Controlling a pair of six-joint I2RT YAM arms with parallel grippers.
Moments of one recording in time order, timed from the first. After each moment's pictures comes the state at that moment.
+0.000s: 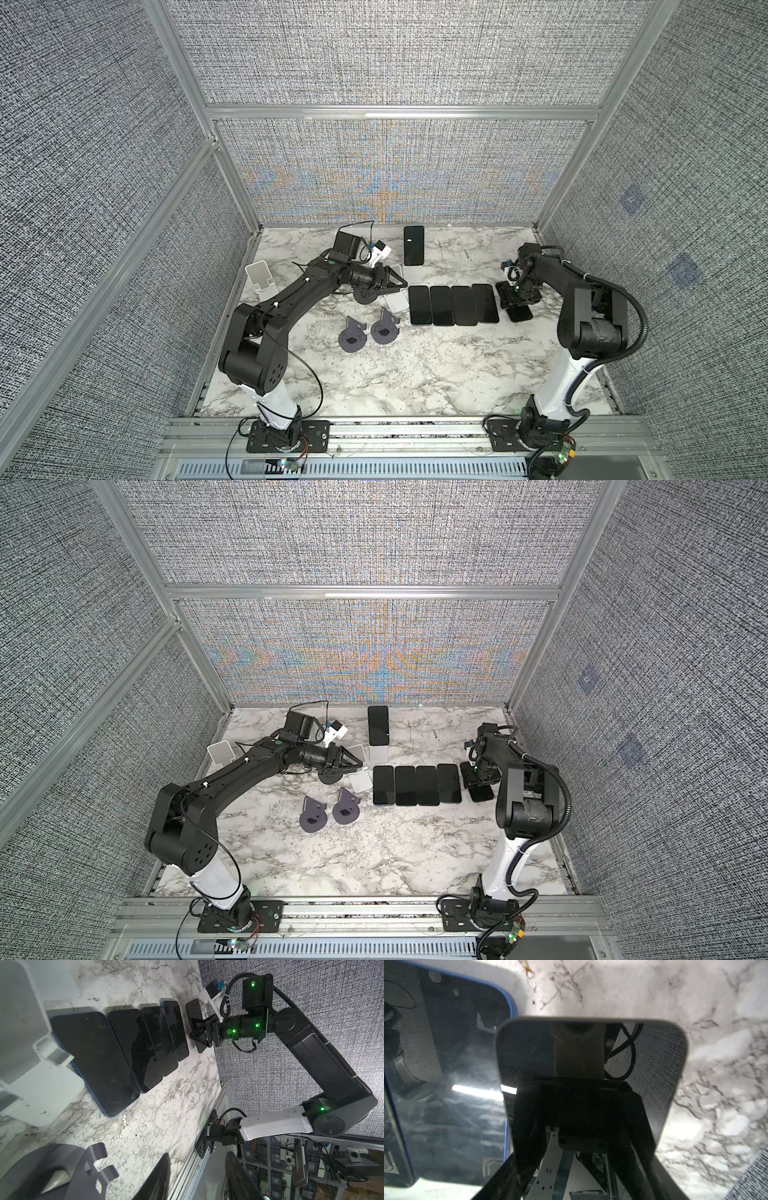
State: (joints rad) left arm -0.44 1.71 1.27 -0.42 1.02 -0.53; right arm -0.13 1.92 1.32 -0.84 0.02 -0.32
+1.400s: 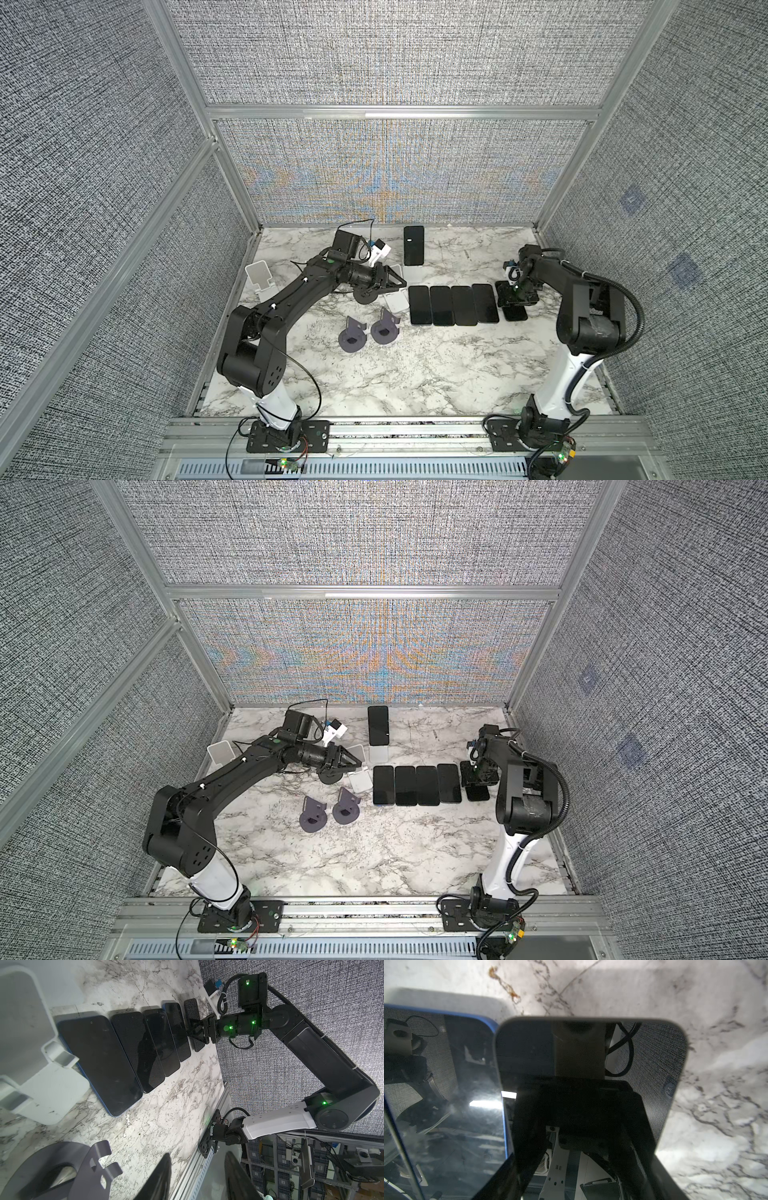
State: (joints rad) left arm -0.44 1.69 1.29 -0.46 1.00 -0.49; right arm -0.14 1.95 1.32 -0.80 -0.04 -0.22
